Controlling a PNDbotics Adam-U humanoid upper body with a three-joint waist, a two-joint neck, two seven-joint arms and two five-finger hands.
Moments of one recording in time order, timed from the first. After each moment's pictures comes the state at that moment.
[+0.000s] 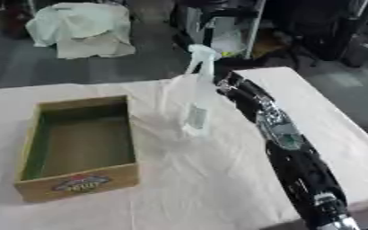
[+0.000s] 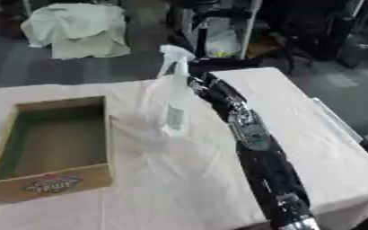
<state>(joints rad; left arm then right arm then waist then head) -0.20 0.28 0.06 -1.89 0.45 0.08 -0.19 -0.42 -0.29 -0.27 -1.28 -0.09 -0.03 0.35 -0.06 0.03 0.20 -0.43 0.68</state>
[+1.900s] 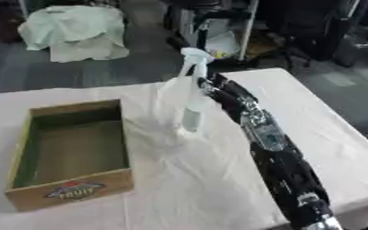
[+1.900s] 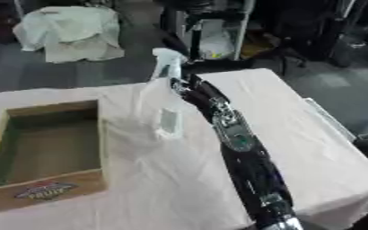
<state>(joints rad) -0.20 0.28 0.05 -1.89 0.44 0.08 -0.22 -0.46 -0.26 -0.27 -1.28 -0.05 -0.02 0.34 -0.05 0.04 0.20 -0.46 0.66</state>
